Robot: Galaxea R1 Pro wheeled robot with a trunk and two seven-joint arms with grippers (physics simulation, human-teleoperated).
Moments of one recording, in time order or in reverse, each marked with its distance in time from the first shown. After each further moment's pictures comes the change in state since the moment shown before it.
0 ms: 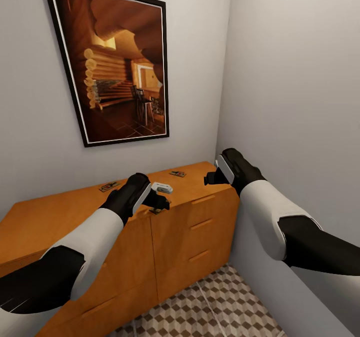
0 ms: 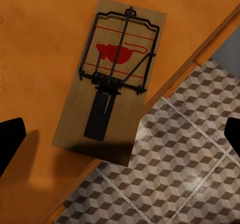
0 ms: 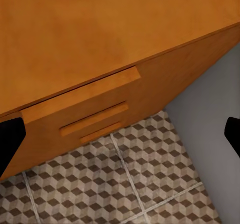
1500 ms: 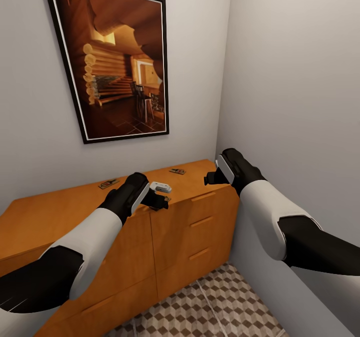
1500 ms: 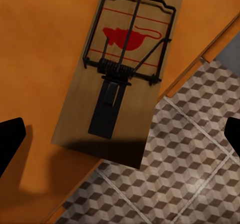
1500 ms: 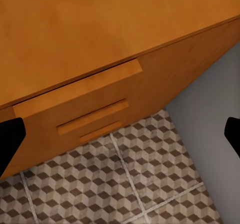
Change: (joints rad) left arm 0.000 0.009 0.004 -0.006 -0.001 0.002 -0.001; right arm 0.000 0.000 0.000 0.000 0.000 0.000 -0.002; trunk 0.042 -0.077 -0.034
